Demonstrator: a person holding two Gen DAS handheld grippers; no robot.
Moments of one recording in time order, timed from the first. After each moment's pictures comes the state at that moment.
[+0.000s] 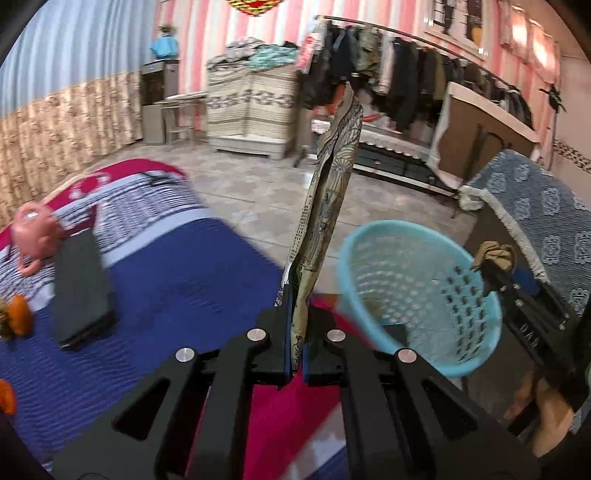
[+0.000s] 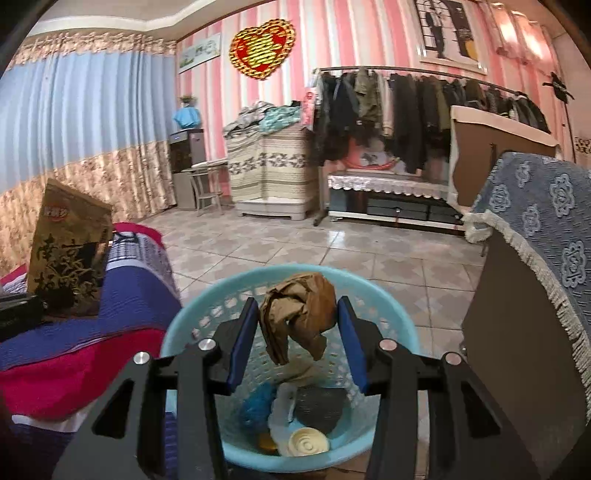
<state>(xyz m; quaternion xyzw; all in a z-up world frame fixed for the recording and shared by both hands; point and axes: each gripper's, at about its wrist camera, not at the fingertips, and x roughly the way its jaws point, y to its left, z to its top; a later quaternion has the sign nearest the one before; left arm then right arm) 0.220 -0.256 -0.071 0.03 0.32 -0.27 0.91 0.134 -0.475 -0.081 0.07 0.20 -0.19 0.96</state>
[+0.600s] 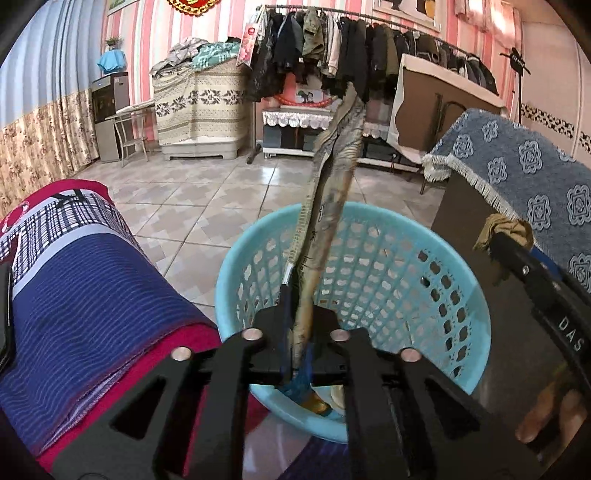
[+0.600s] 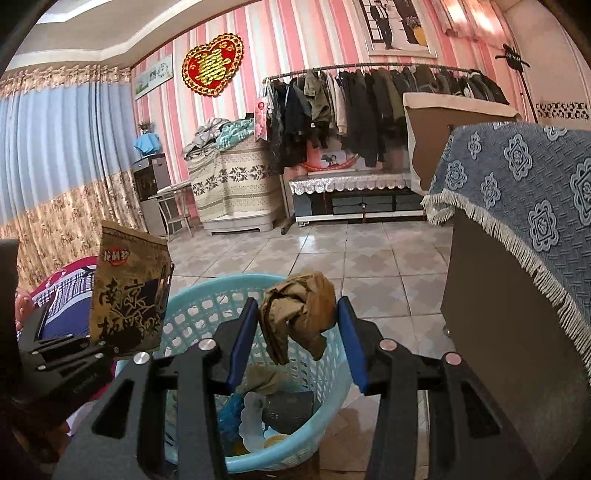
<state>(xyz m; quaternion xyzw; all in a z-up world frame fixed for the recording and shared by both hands) 0.216 -0.361 -0.112 0.08 0.32 -0.33 0.88 0.111 -0.526 -0.091 0.13 0.17 -0.25 0.94</state>
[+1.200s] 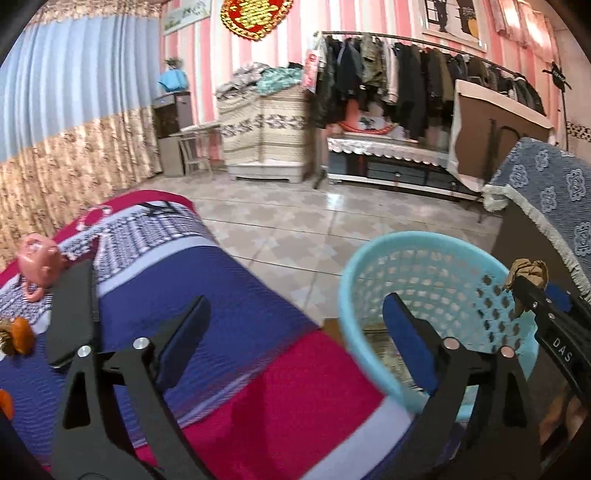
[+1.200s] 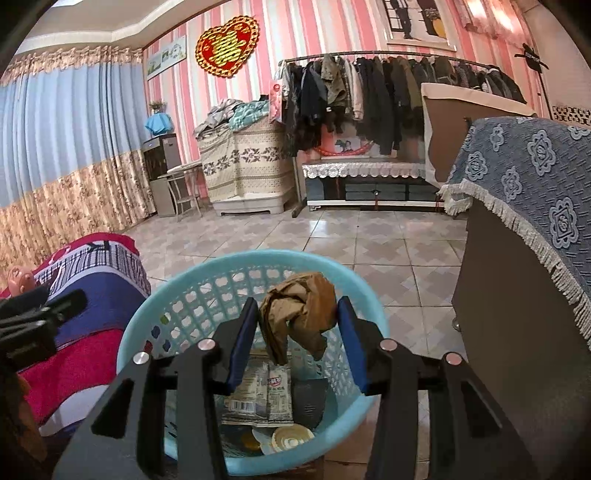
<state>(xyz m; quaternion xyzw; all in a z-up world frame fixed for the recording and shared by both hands) 0.220 -0.290 -0.085 0.08 0.26 -0.21 0.94 0.134 -0.504 -0.105 0.12 0.20 -0.22 0.95</state>
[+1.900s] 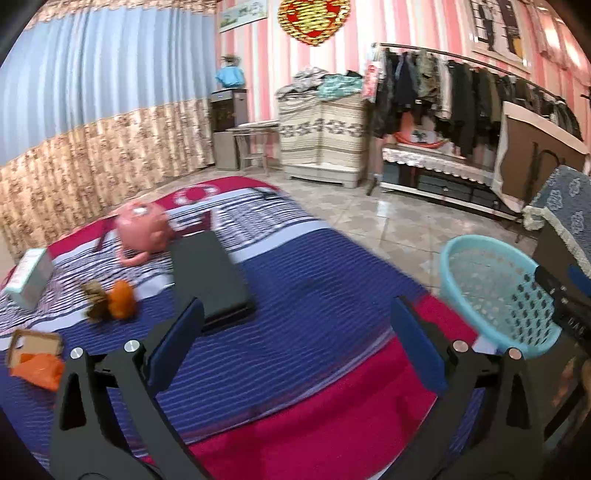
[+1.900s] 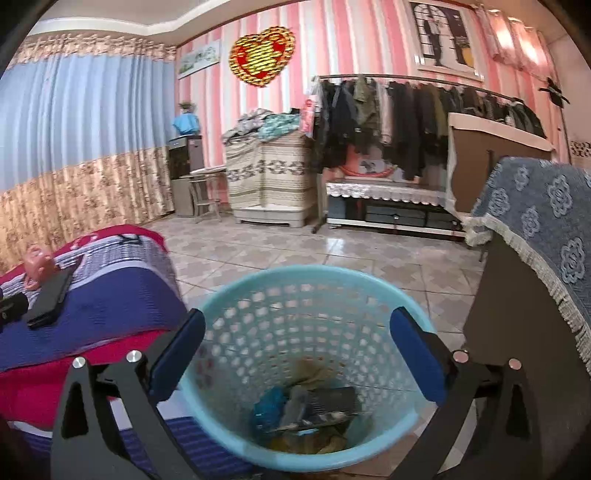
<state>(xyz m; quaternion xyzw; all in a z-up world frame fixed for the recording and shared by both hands) 0.197 -0.147 -0.068 0.05 0.26 -0.12 0.96 0.138 -0.436 -0.081 0.06 0.18 -0.18 0.96</state>
